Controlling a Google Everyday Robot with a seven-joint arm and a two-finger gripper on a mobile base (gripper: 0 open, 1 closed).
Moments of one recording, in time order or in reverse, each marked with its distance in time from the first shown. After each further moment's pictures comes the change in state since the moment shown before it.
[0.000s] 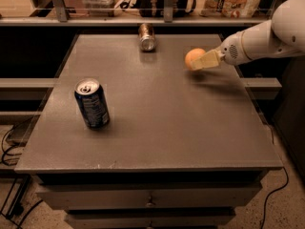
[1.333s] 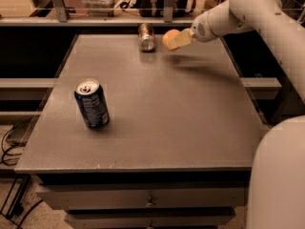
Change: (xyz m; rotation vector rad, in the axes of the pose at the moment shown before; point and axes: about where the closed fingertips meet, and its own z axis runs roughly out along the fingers) arm -0.089 -0.018 0.076 0.030 -0.028 -0.057
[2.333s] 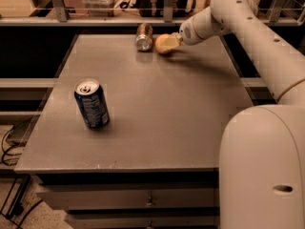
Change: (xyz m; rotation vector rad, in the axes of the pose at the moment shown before) arm 0.000 -0.001 0.058 -0.031 0.044 0.048
